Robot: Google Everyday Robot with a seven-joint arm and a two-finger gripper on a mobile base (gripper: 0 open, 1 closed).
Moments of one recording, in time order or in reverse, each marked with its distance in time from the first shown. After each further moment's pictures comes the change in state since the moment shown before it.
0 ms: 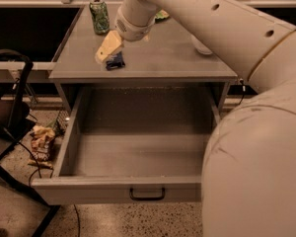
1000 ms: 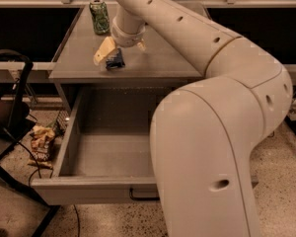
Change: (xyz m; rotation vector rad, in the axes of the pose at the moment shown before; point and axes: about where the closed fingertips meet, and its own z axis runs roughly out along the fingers) arm -0.019 -0.019 0.080 0.001 0.072 0.154
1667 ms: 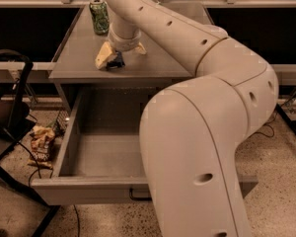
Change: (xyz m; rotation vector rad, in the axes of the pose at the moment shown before) arm 0.005 0.001 0.026 0.034 0.047 0.065
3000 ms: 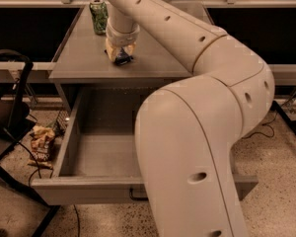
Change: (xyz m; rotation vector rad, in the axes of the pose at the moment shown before) arm -0.007 0.000 -0.016 0.000 0.000 0.000
